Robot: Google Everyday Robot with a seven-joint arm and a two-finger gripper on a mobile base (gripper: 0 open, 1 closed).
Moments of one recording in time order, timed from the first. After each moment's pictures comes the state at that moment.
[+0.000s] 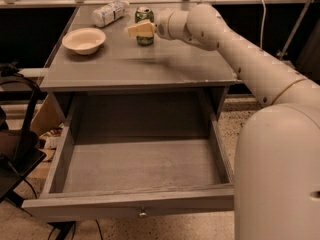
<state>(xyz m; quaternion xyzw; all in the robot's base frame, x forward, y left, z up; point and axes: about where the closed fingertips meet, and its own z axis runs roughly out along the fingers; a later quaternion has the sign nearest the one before) 0.867 0.040 0.904 -0.32 0.71 0.21 0.59</state>
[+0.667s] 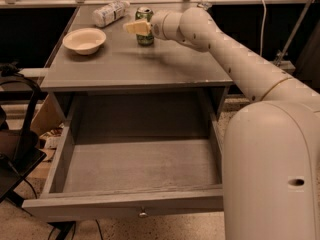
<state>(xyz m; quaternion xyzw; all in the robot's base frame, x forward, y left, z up) 0.889 0.050 0.898 -0.29 0.71 0.22 0.60</state>
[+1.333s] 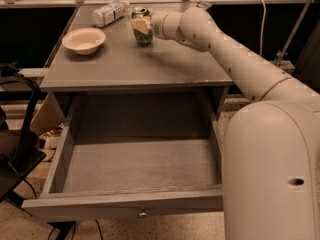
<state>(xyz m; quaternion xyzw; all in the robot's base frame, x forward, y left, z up) 0.891 0.051 0.897 -0.29 0.71 0.22 0.60</state>
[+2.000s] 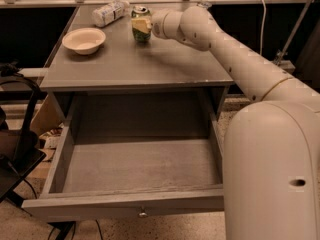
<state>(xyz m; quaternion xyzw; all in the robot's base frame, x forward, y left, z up) 0.889 0.051 0.901 -0.29 0.71 0.22 0.60</state>
